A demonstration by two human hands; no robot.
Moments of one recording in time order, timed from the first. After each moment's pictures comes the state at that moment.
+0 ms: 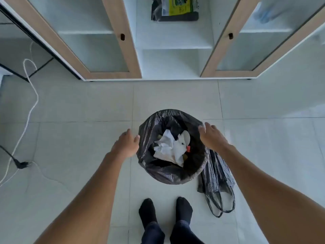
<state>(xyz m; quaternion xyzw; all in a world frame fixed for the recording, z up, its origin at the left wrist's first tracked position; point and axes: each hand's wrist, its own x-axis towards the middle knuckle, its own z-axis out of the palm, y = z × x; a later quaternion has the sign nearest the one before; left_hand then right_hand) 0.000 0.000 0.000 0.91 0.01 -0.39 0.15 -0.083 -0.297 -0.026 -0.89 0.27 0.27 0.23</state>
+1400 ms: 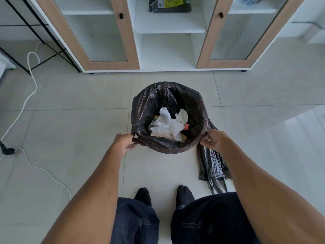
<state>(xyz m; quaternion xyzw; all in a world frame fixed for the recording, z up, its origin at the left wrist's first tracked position) -0.113 0.035 -0.116 0.73 0.30 -0.32 0.53 -0.213 -0.275 -0.108 -0.48 0.58 0.10 0.65</state>
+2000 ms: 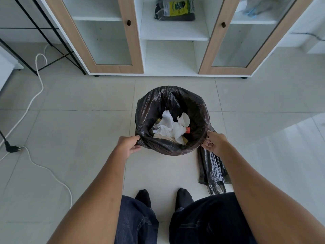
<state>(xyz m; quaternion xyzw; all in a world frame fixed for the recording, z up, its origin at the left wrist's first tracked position) -0.122 0.034 -0.109 0.70 0.33 -0.30 0.56 -0.212 -0.264 -0.105 -0.51 0.56 0.07 0.65</state>
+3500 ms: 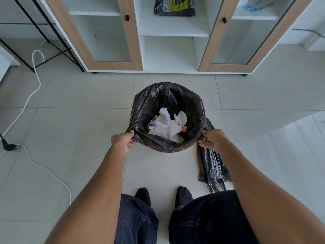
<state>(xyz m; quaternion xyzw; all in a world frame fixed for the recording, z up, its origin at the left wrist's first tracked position) -0.119 0.039 -0.100 0.67 0.39 -0.25 0.58 -0.206 -0.263 -0.104 -0.62 0.54 0.13 0.55</state>
